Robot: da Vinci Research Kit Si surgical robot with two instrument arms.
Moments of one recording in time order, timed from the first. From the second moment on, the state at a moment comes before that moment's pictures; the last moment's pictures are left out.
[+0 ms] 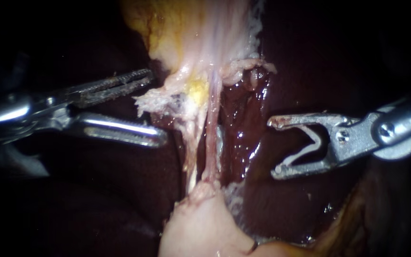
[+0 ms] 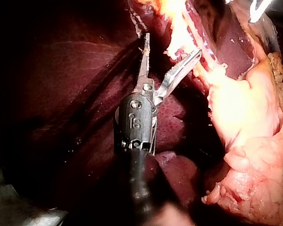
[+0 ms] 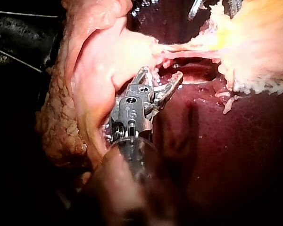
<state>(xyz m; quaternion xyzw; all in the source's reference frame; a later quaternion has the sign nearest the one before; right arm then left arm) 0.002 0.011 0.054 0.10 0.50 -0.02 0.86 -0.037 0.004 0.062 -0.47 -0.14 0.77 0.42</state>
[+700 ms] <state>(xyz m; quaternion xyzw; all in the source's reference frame) 0.002 0.011 0.054 0.10 0.50 -0.02 0.86 -0.035 0.003 0.058 -0.41 -0.17 0.75 0.49</state>
